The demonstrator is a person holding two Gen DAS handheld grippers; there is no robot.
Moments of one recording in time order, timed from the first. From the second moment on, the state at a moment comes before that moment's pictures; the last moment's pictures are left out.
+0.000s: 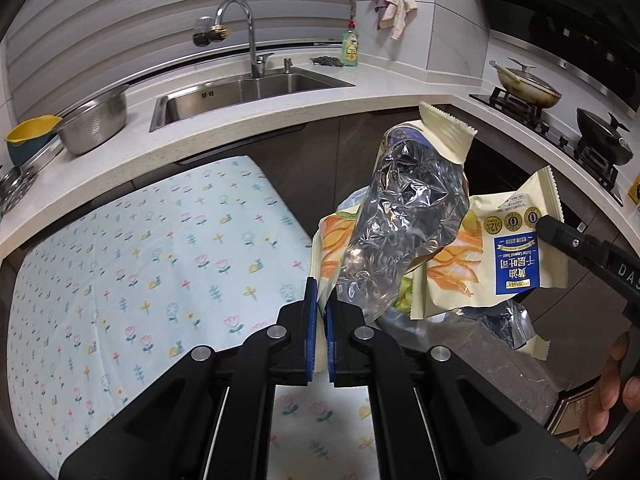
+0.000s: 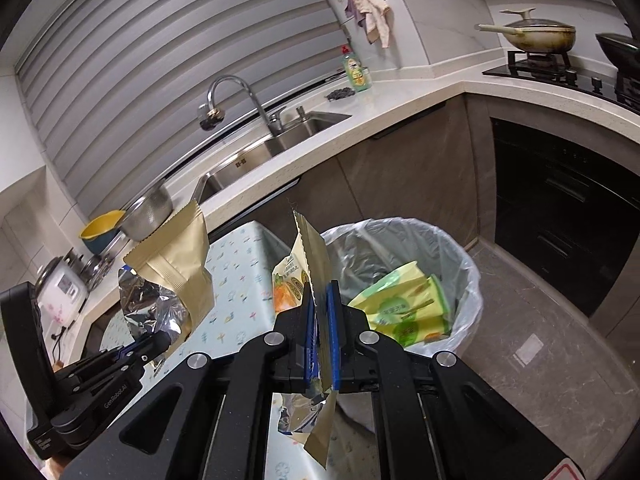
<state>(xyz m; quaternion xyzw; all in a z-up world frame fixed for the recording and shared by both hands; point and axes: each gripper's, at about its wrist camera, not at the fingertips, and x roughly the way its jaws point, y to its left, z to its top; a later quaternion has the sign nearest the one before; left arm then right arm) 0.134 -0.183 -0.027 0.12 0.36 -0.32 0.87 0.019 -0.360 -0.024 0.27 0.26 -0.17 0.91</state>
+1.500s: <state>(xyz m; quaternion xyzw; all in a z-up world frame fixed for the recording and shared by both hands) 0.140 -0.212 -0.017 0.11 0.34 -0.28 0.89 0.025 -0.355 -0.028 0.21 0.28 -0.20 0.92</state>
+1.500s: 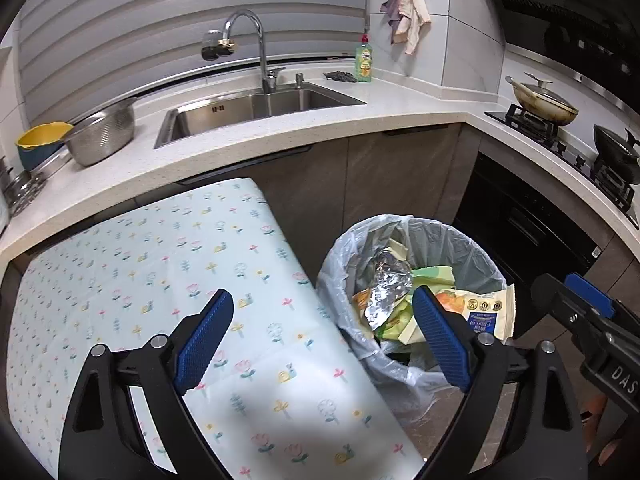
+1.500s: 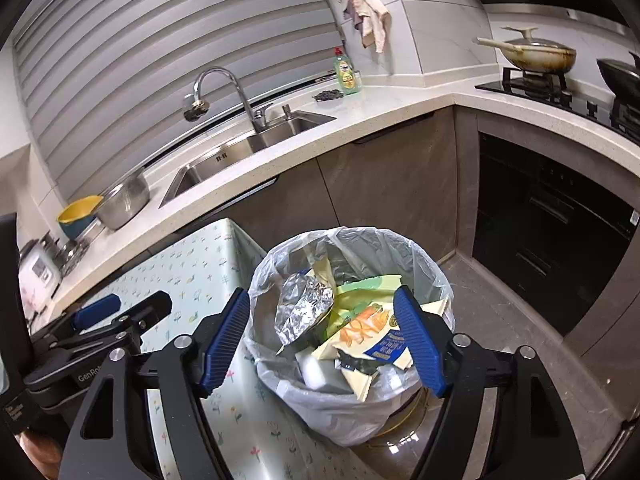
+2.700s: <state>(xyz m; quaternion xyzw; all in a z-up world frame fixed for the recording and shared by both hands) 0.078 -0.098 -0.028 0.10 0.37 -0.20 0.90 -0.023 -0.263 -0.026 0.13 0.33 -0.17 0.92</state>
